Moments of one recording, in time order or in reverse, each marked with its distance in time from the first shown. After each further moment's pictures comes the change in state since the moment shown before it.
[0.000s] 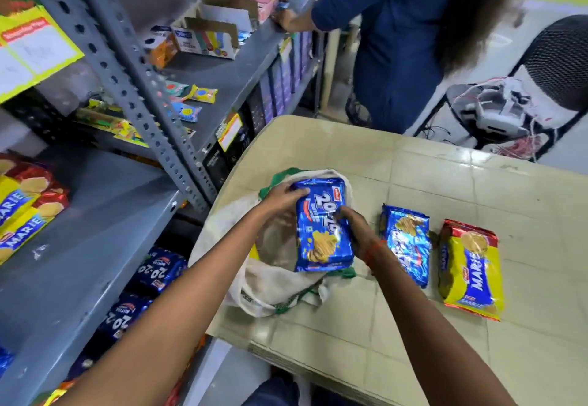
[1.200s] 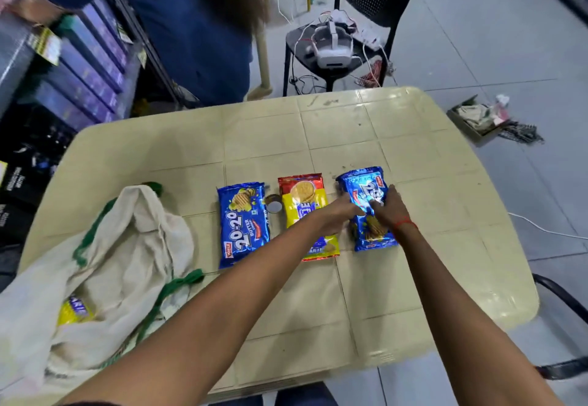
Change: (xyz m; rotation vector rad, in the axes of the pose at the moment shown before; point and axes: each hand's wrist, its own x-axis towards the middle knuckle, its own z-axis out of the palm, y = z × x) left_hand -0.034 0.081 0.444 -0.017 -0.880 -0.103; right_hand -0.110 -0.012 -0.396 -0.728 0.834 -0.067
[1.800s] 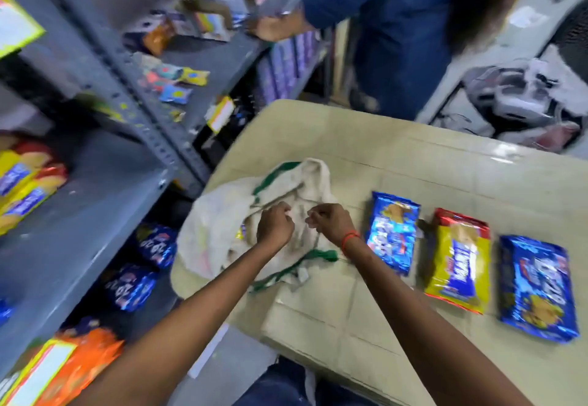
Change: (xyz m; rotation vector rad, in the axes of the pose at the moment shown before) left_hand -0.275 -0.132 -0.227 0.395 1.195 -0.184; right_hand -0.178 -0.231 0.250 0.019 -0.625 -0.458
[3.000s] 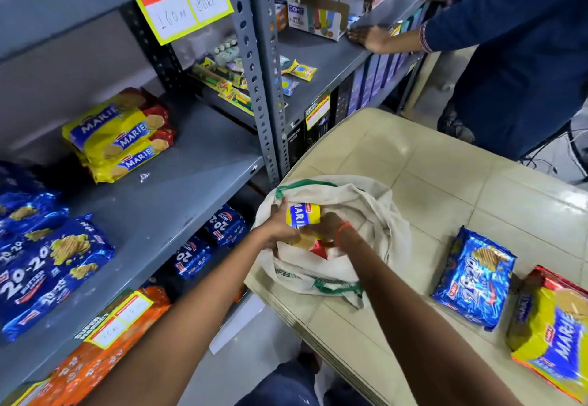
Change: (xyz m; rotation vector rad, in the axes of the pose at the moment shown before) left_hand 0.029 -0.141 -0.103 -0.194 -0.286 -0.159; right_hand 0.040 -0.075 0.151 -0.220 -0.399 0.154
